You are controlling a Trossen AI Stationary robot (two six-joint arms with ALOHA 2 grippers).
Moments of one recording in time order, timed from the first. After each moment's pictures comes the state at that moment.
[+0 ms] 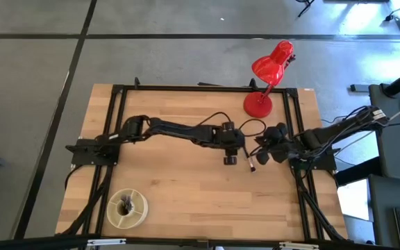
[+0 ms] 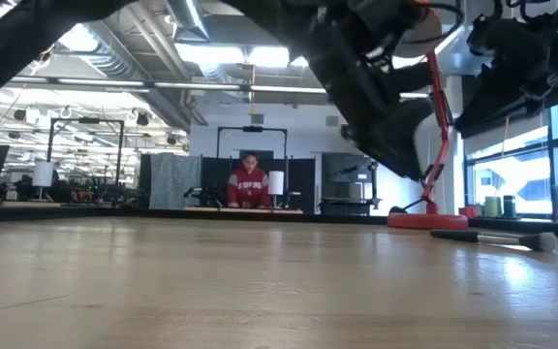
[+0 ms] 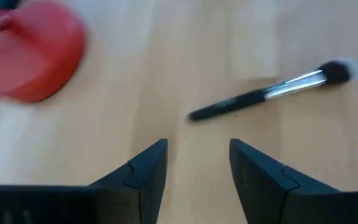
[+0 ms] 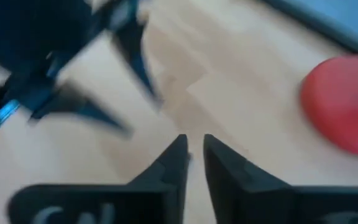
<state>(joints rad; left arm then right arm) 0.00 2.32 1.95 -0.47 -0.24 0.08 0.35 0.80 0.58 -0.69 0.71 0.81</state>
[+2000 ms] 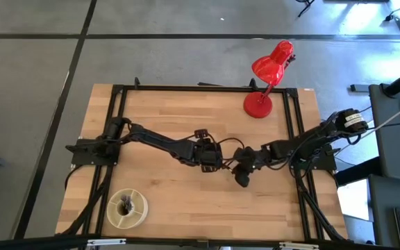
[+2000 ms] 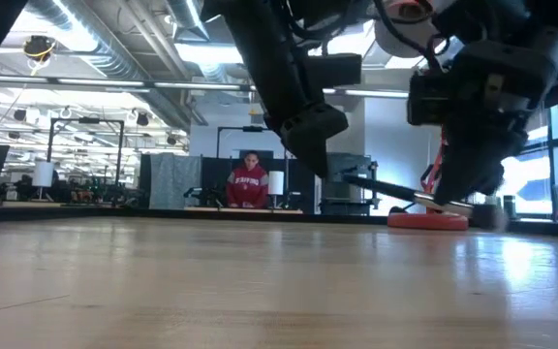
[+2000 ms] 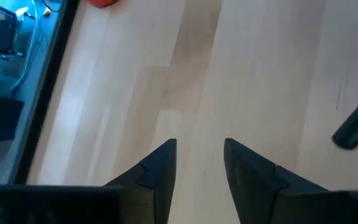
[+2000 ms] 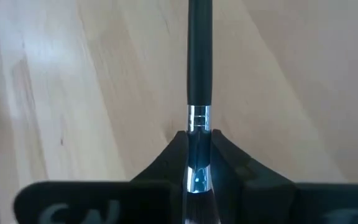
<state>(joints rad) -0.15 2.07 1.55 -0.59 -0.65 -0.14 0.27 1.36 0.57 -0.06 0.04 0.74</state>
